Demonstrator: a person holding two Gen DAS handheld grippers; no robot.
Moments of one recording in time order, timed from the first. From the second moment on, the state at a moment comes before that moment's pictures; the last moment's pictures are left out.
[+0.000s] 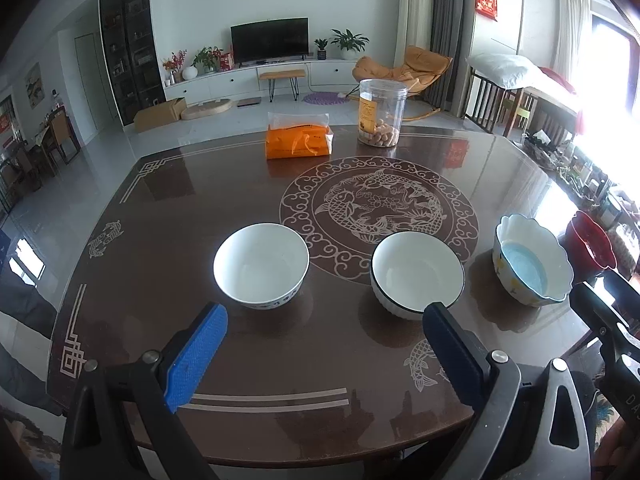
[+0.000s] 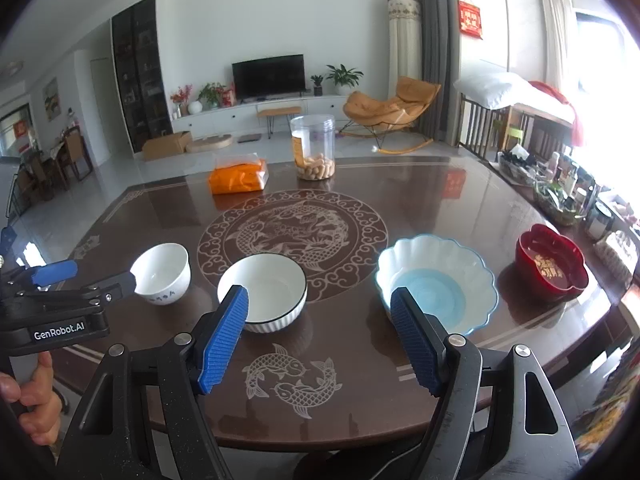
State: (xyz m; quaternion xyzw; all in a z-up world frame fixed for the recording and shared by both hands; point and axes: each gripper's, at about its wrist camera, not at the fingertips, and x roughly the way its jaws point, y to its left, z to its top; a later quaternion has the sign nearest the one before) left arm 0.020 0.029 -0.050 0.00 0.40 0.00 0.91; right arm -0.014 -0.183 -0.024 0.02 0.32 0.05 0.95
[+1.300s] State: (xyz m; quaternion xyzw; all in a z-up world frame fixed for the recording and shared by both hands) left arm 0.086 0.003 -0.099 0.01 0.46 -0.04 0.89; right arm 0.073 -0.200 -0.055 0.03 0.40 0.13 0.91
